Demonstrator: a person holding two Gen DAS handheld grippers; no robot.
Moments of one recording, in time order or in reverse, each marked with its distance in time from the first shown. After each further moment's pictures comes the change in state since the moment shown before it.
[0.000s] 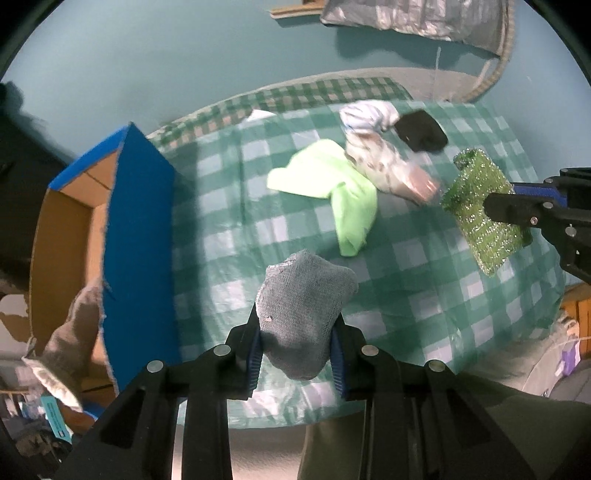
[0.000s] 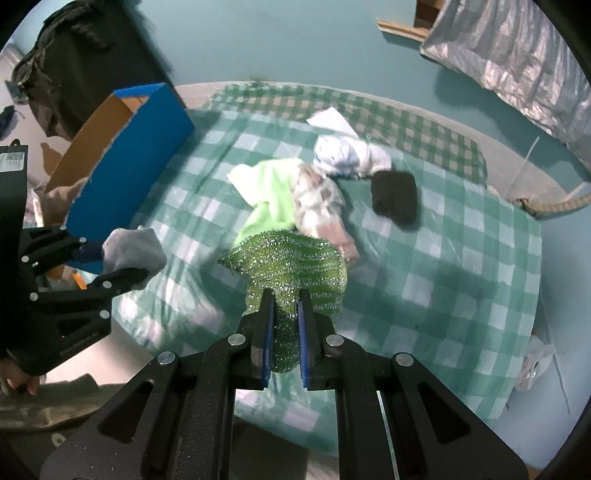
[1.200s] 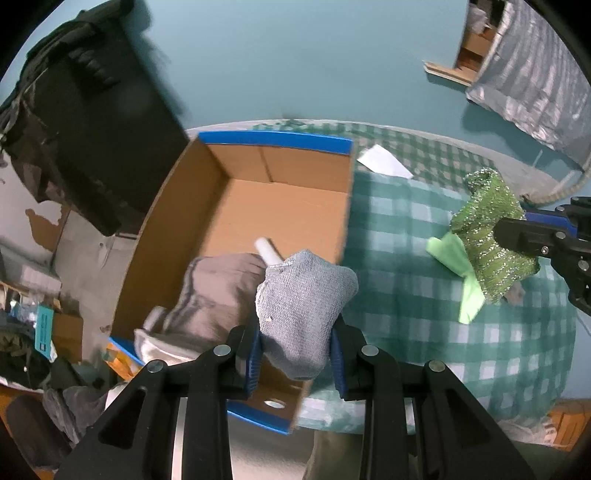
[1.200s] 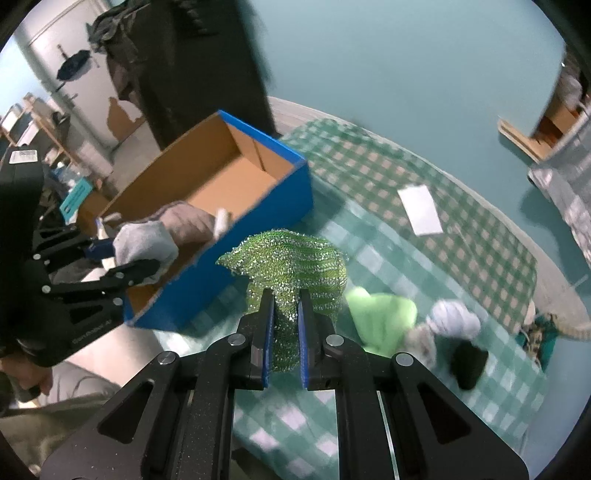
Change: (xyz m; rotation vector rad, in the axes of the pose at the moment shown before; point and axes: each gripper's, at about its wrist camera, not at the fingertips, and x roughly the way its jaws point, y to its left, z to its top) left arm -0.050 0.165 -0.008 -0.387 -0.060 0.152; right arm -0.001 0.134 0.125 -0.320 -0.048 0.152
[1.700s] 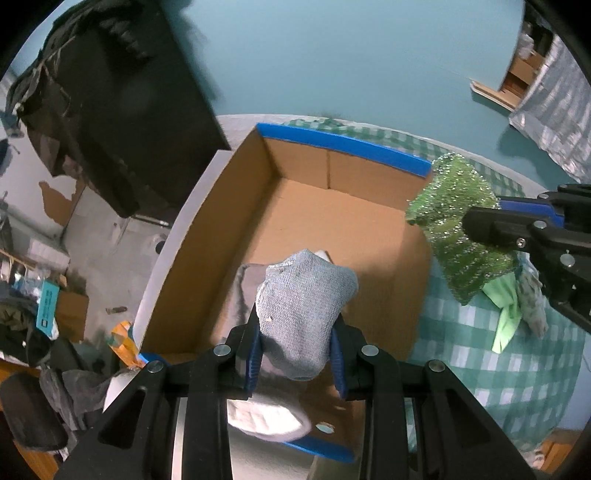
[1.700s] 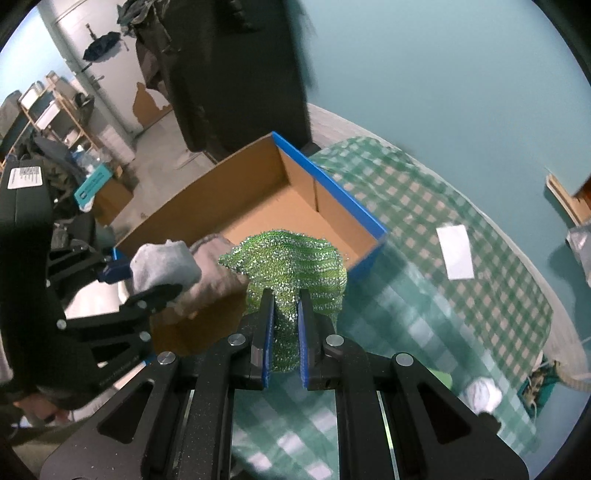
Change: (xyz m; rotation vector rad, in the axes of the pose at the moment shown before) left arm 0.026 0.060 0.021 -0.107 0.030 0.034; right arm 0.047 0.058 0.074 -0.108 0.011 0.061
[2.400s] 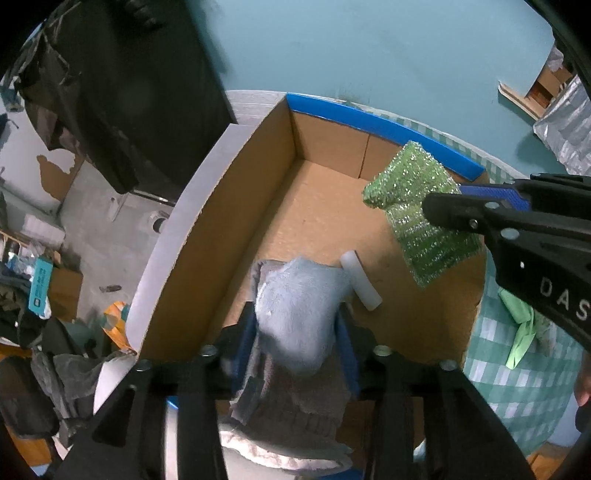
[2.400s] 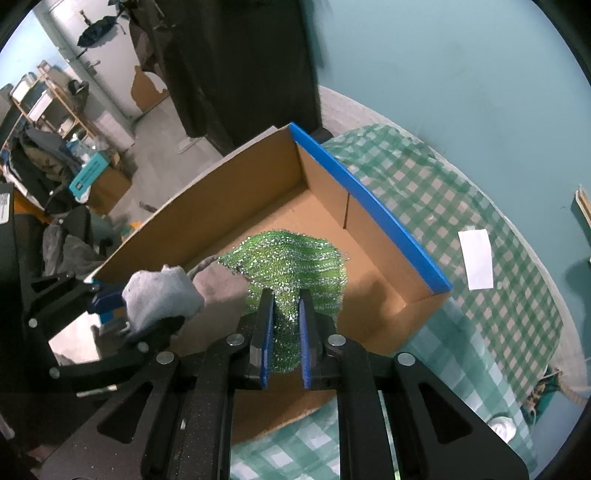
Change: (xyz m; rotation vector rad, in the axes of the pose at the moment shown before) left arm 0.036 0.028 0.013 -0.058 0.077 -0.012; right arm 0.065 0.018 0.044 -0.005 0.078 0.010
